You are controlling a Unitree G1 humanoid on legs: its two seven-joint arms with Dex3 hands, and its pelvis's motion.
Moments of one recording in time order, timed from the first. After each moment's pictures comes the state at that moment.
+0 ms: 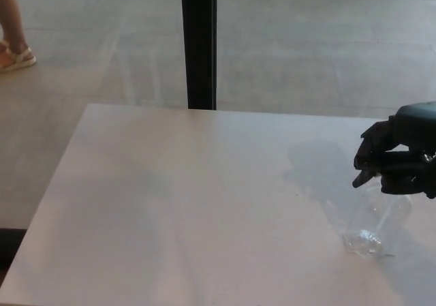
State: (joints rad) left_arm -0.04 0.61 0.50 1.22 -0.20 -0.10 -0.42; right_arm -0.70 -0.96 0.48 -0.01 -0.41 0.16 0.63
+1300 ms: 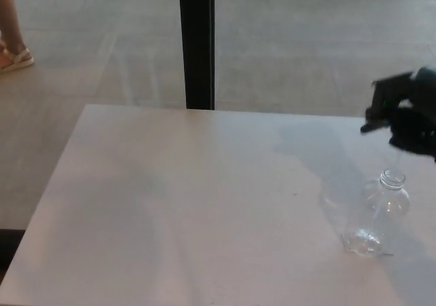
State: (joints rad) left_arm -0.03 0.61 0.49 1.22 -0.20 -0.10 -0.42; right_arm -0.63 -0.90 0.27 0.06 -0.53 -0.05 0.20
